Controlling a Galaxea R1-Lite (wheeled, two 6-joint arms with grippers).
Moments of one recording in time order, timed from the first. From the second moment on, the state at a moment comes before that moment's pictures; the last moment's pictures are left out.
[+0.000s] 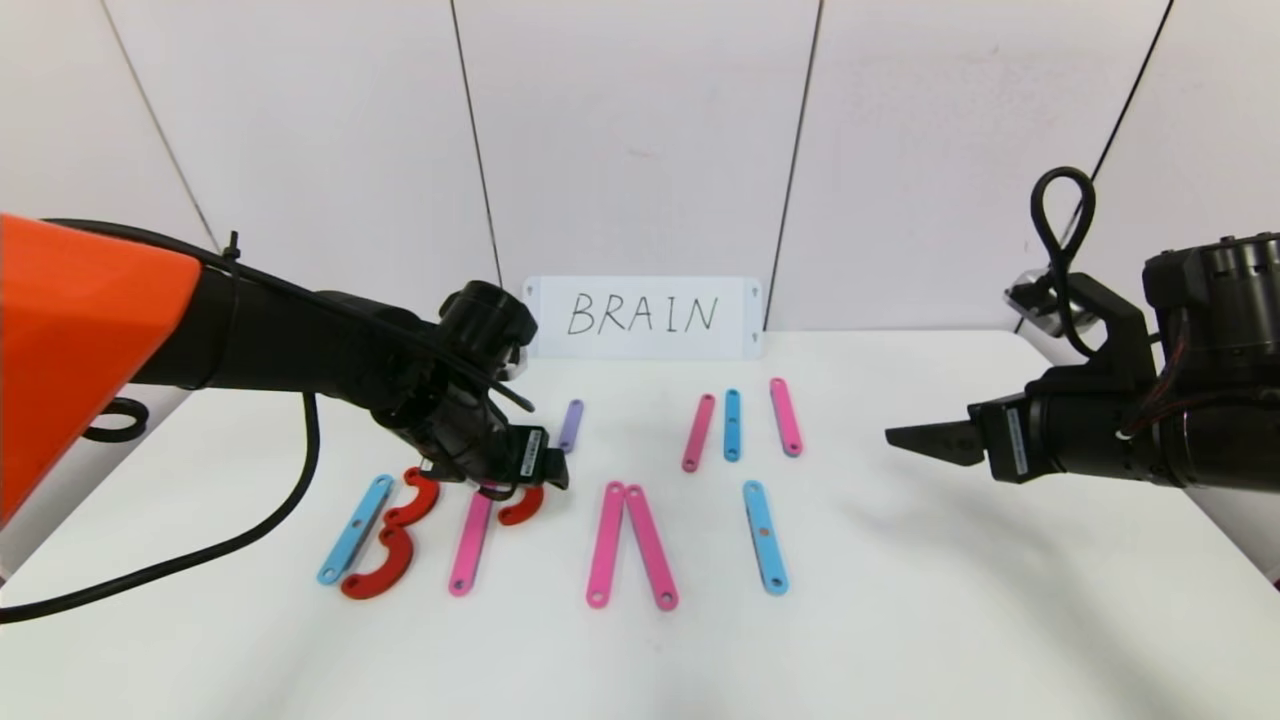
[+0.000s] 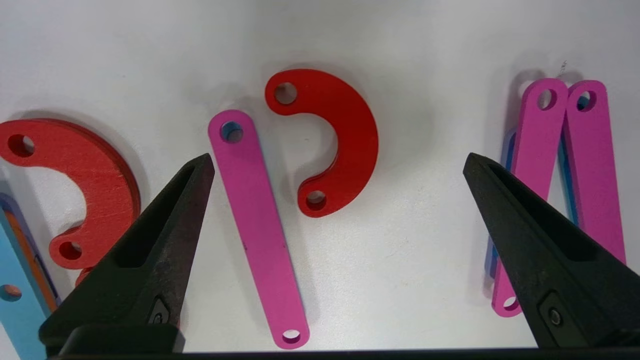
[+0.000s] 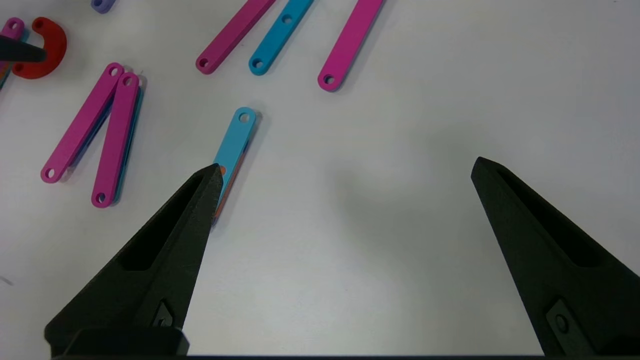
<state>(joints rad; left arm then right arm) -0.44 2.02 -1.40 0.40 0.04 -0.29 0.20 1.55 -0.87 -0.07 0.23 -0.02</state>
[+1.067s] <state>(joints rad) -0.40 1.99 -1.28 0.27 -0.06 -0.29 0.20 1.56 -0.87 -0.08 0.23 -0.02</state>
